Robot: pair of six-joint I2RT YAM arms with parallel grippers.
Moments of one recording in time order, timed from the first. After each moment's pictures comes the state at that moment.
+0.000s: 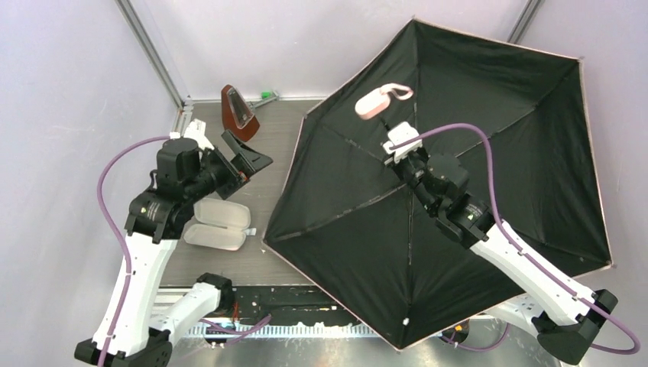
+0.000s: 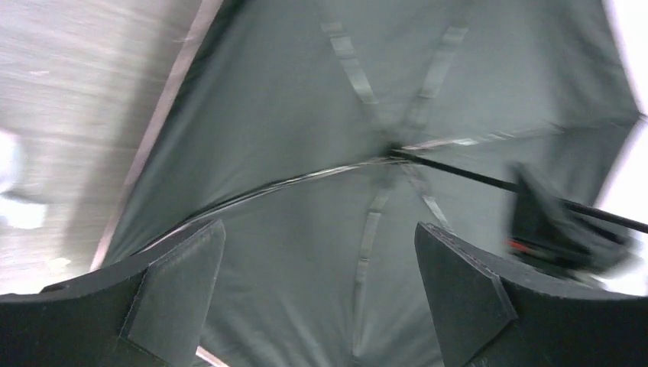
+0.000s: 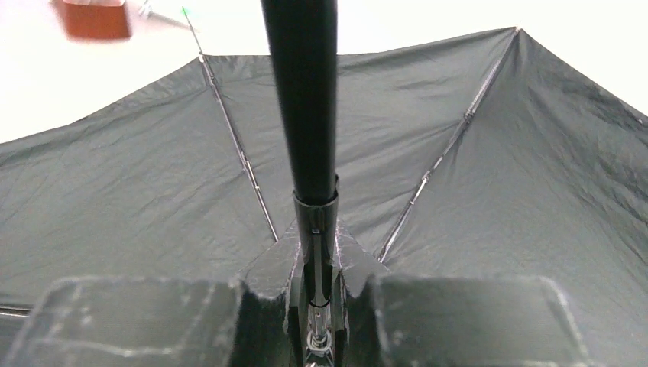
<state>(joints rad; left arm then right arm) -0.26 0.91 1.29 -0.93 0.16 -0.85 0.74 0.90 1.01 -0.13 0.39 -0.42</state>
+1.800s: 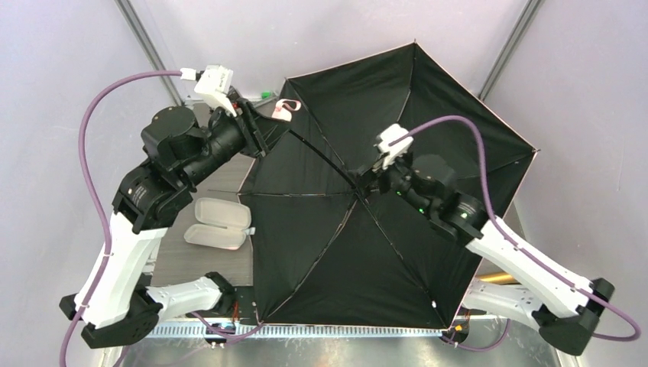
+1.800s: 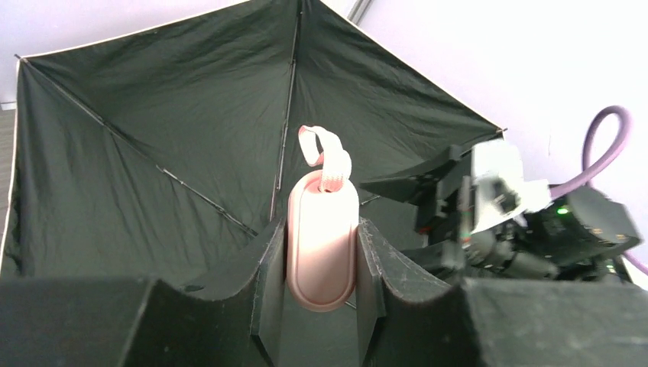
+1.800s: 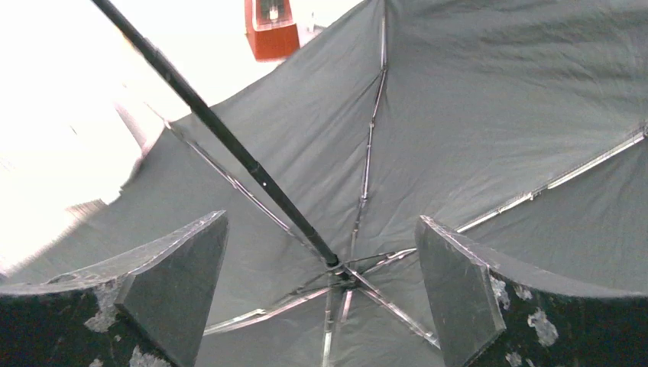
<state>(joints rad) -0.68 1.12 1.76 -0.72 0.00 -0.43 0.81 0.97 1.00 -0.20 0.14 -0.14</state>
